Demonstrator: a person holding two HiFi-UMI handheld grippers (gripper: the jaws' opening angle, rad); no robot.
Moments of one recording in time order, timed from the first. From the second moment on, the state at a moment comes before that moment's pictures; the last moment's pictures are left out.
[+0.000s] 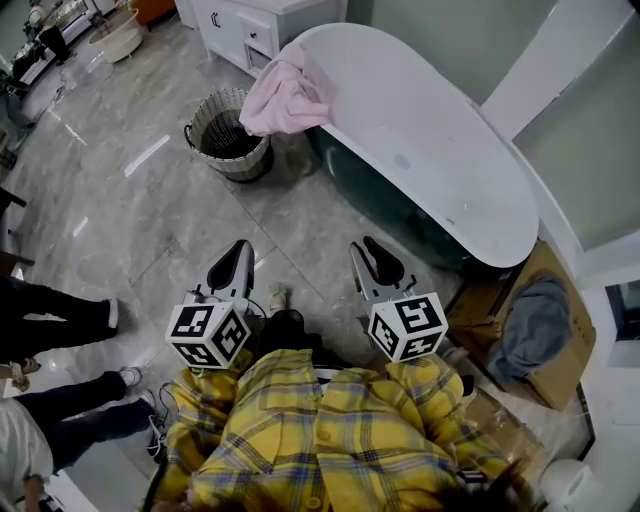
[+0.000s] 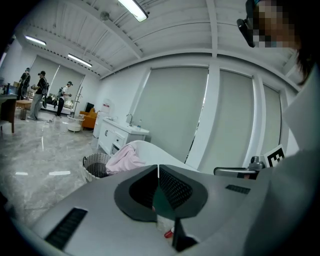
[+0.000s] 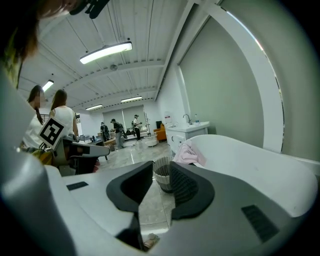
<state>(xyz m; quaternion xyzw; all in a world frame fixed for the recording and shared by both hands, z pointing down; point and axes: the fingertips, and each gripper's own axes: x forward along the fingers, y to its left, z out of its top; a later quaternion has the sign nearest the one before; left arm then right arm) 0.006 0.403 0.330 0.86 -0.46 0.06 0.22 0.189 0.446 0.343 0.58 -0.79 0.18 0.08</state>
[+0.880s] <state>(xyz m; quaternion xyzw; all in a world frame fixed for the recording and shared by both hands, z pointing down) -0.094 0.223 0.357 0.85 -0.46 0.07 0.24 0.112 0.245 0.364 0.58 -0.79 0.18 0.11</state>
